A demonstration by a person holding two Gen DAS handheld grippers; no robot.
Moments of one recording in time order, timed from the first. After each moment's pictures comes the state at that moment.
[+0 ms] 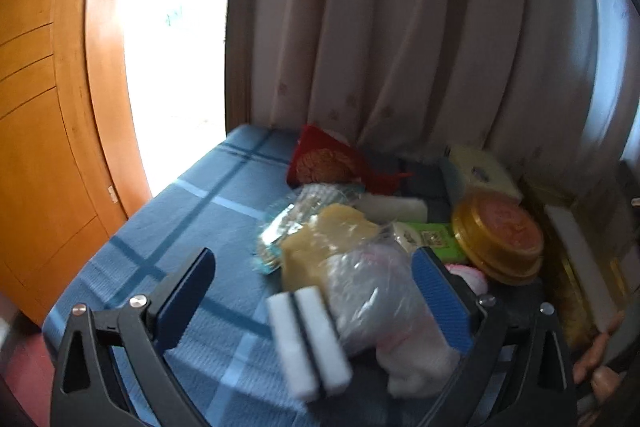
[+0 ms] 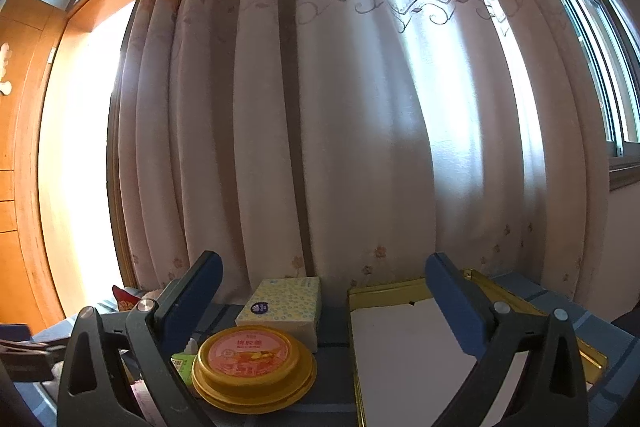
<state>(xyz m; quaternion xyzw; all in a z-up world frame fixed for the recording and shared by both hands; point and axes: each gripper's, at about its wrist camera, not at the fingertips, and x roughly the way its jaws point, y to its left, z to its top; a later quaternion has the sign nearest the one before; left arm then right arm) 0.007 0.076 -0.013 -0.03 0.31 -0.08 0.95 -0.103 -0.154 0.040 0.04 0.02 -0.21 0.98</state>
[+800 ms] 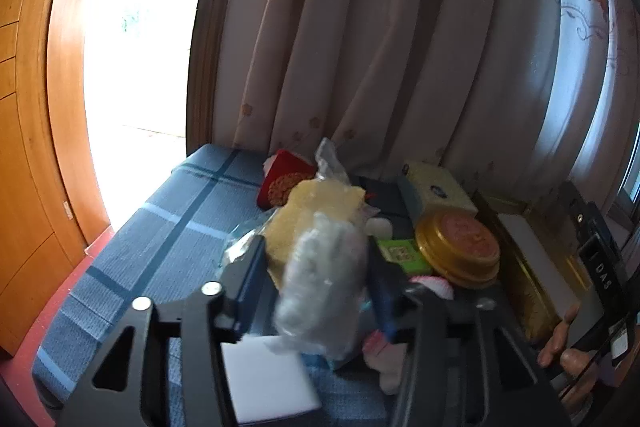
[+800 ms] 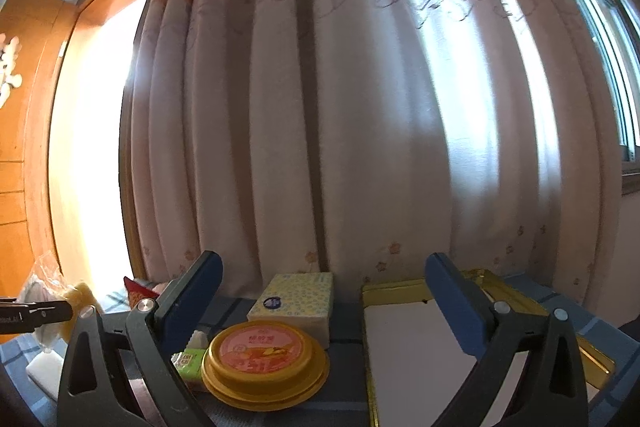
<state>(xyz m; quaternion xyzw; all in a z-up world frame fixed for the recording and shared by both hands) -0.001 0.113 0.004 -0.06 0.28 -0.19 0.94 -0.097 -0.149 0.039 0.03 0.04 -0.18 0.98</state>
